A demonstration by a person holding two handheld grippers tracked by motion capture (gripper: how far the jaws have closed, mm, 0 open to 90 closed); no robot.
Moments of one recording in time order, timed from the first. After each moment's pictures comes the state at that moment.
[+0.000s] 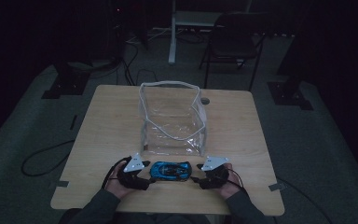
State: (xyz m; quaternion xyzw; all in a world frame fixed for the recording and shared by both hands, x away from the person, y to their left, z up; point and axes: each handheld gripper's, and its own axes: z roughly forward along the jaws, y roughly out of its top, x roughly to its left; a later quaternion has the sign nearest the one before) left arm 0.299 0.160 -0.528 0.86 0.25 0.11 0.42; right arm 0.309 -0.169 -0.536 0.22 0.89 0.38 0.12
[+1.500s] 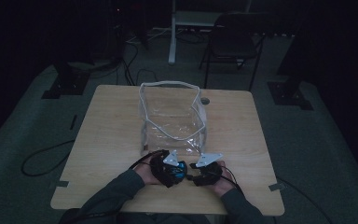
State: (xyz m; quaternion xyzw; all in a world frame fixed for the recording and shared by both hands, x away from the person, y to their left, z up) left arm 0.346 0.065 -0.534 0.94 0.10 0.05 0.32; right arm 0.323 -0.152 -0.545 0.22 0.88 0.40 0.08
